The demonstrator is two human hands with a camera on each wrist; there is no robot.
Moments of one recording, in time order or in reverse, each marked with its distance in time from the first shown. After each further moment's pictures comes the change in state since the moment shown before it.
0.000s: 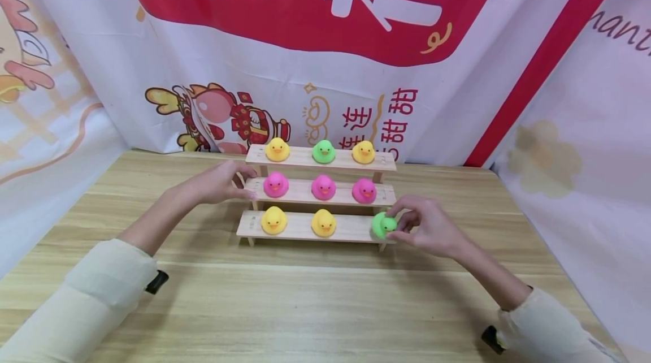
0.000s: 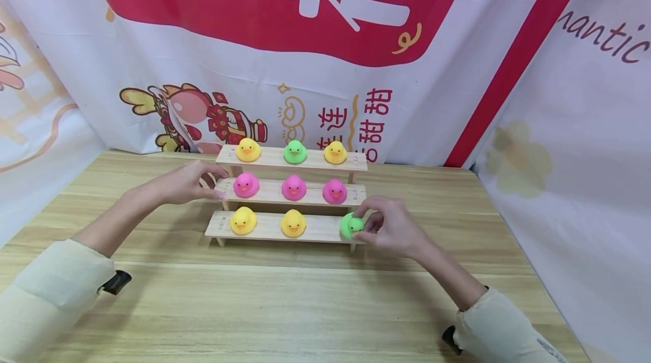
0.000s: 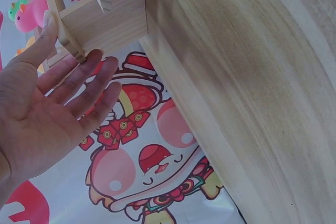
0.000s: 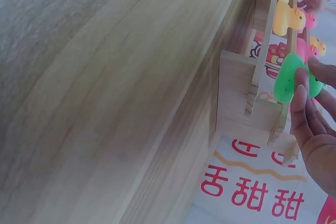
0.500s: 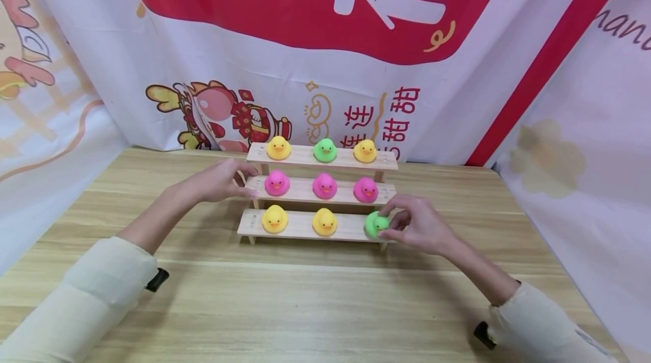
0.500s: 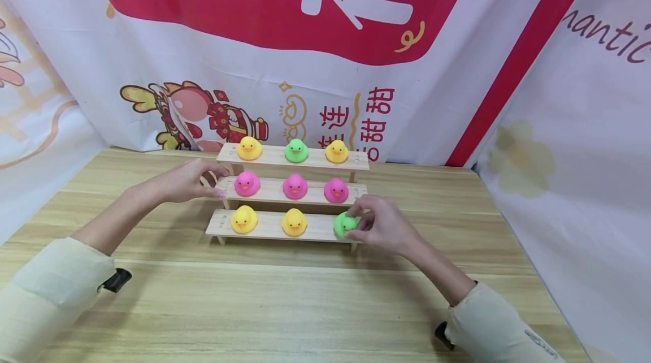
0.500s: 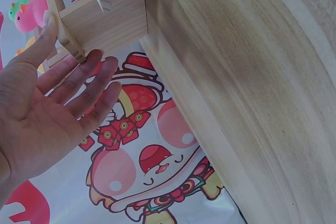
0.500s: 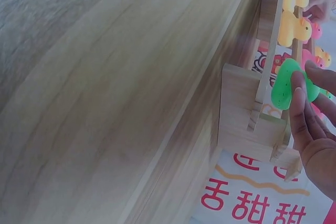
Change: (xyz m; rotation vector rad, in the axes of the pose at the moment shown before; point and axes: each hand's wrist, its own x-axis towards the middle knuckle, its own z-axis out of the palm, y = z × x) left_hand 0.000 -0.001 0.001 -0.010 -0.002 -0.003; right_hand 0.012 -0.004 0.011 -0.033 -0.025 0.050
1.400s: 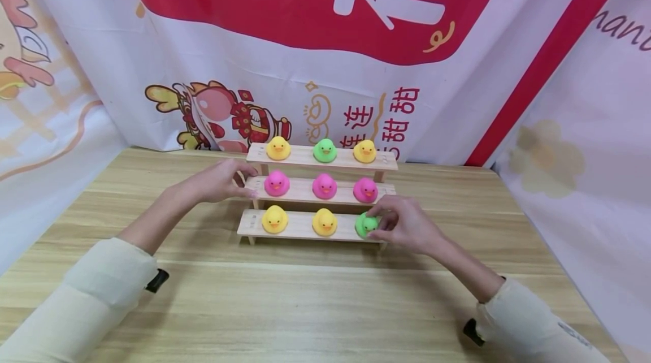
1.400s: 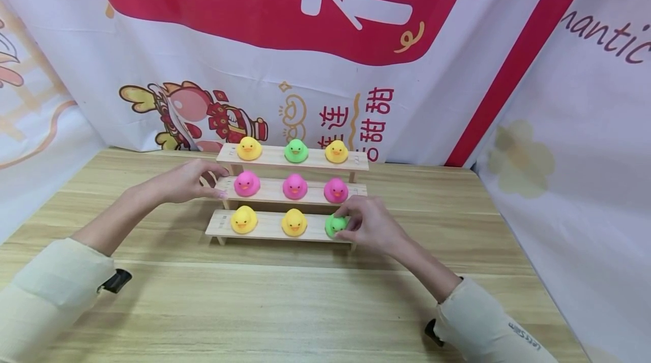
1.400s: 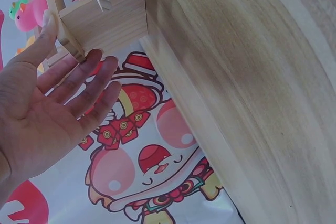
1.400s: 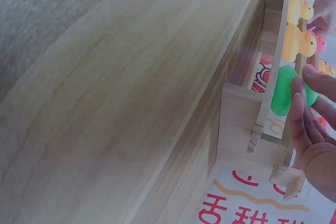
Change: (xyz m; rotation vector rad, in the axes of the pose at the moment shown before) left_hand 0.000 -0.002 0.000 0.001 0.005 -0.015; right_hand 0.012 -0.005 0.015 -0.026 -0.009 0.002
